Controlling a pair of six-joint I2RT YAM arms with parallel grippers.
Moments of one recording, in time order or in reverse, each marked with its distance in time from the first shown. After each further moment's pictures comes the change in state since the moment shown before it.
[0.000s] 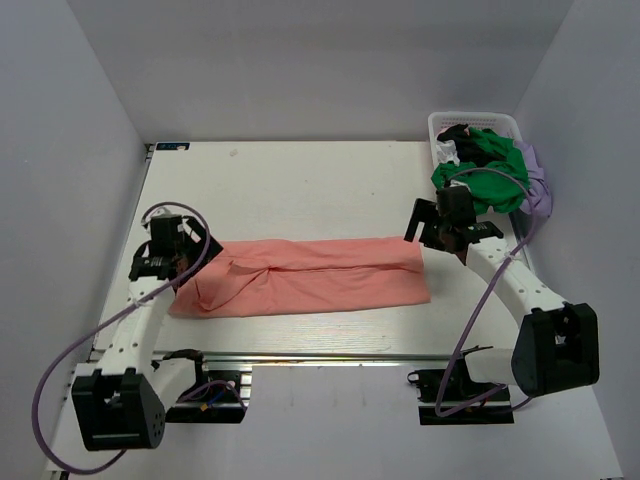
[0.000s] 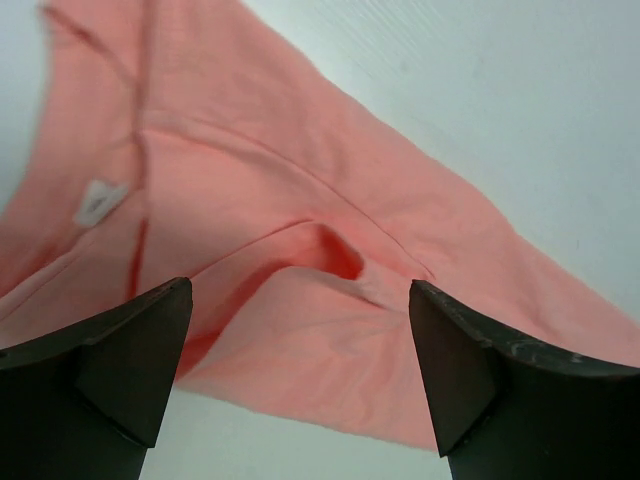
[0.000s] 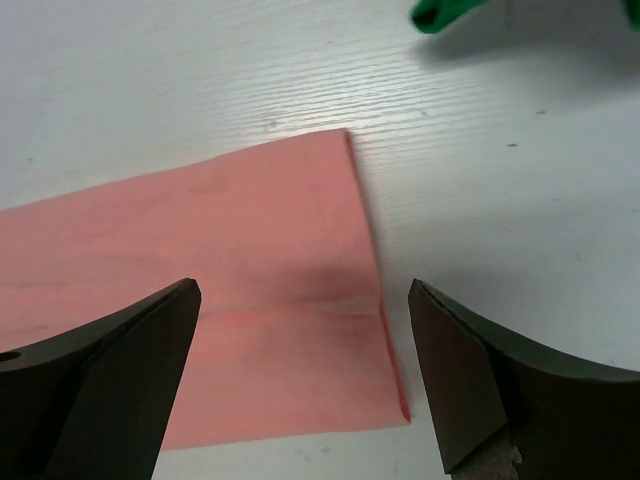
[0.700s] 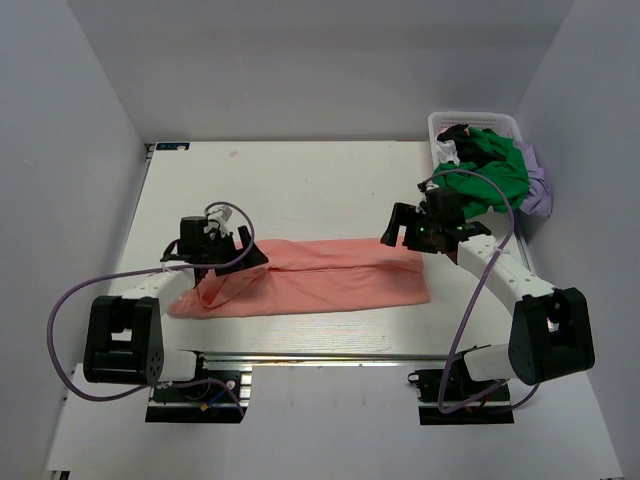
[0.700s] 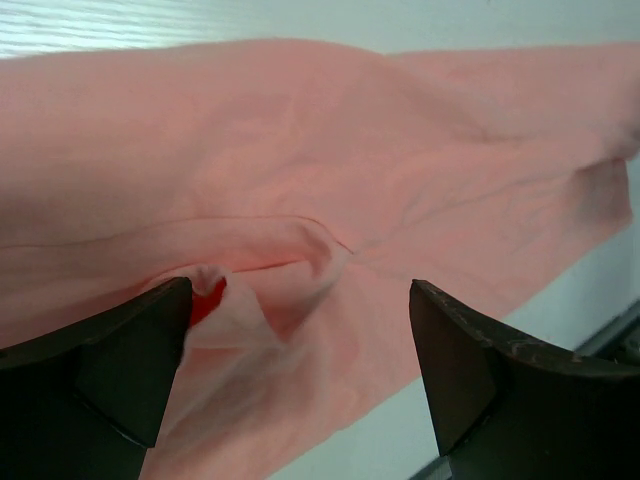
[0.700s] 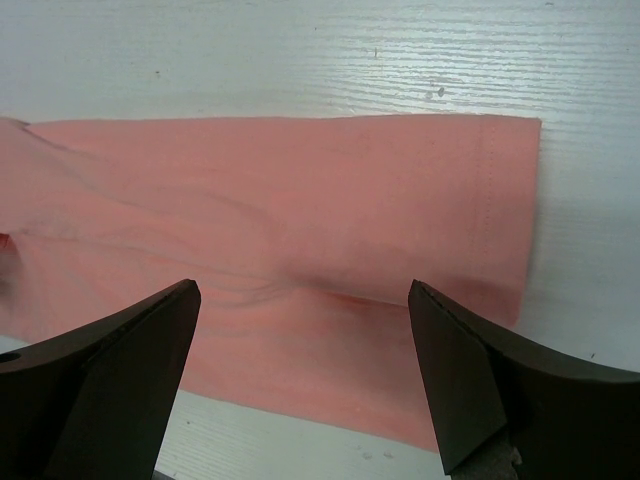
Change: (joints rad) left arm -0.087 0.362 -0.137 0.517 0.557 0.319; right arm 0.044 0.068 -0.019 0.108 -0.290 -0.028
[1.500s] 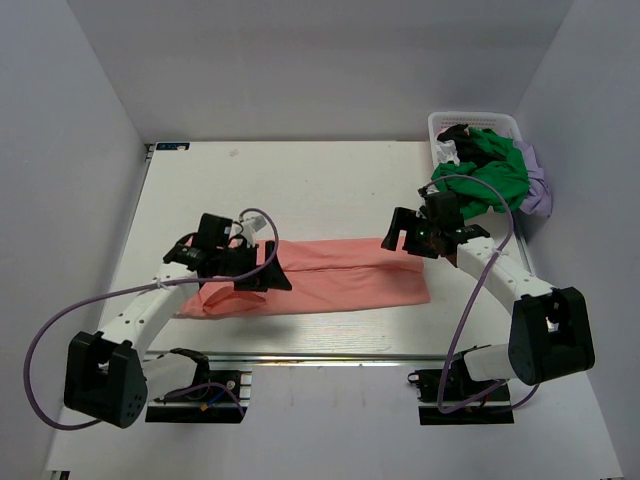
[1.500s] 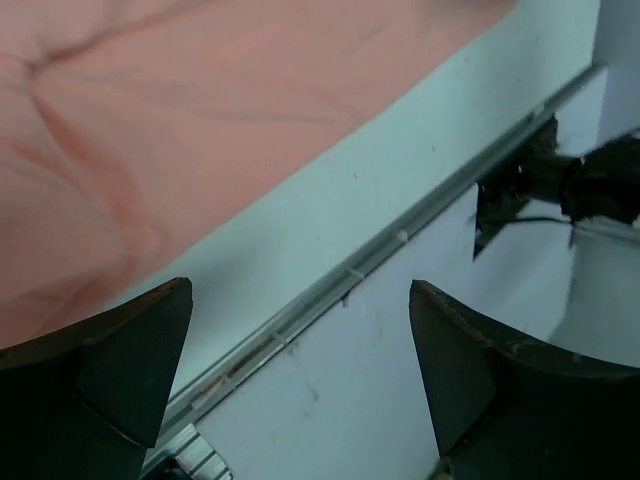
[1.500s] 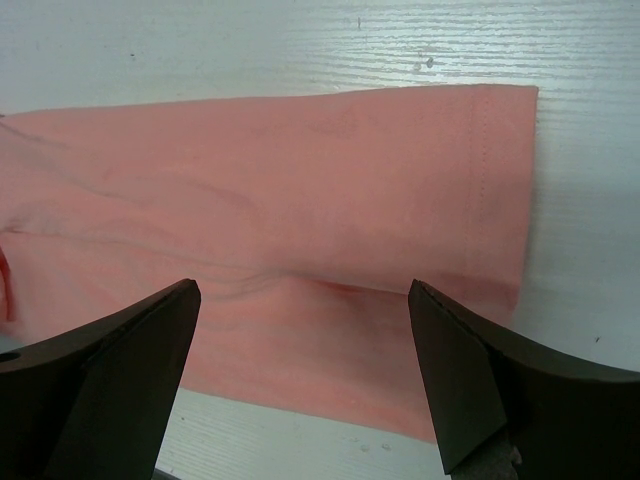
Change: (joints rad) left arm -0.251 -0.195 0.150 -0.526 0.181 0.016; right arm 0.000 0.000 -0.031 0.000 0.008 0.018
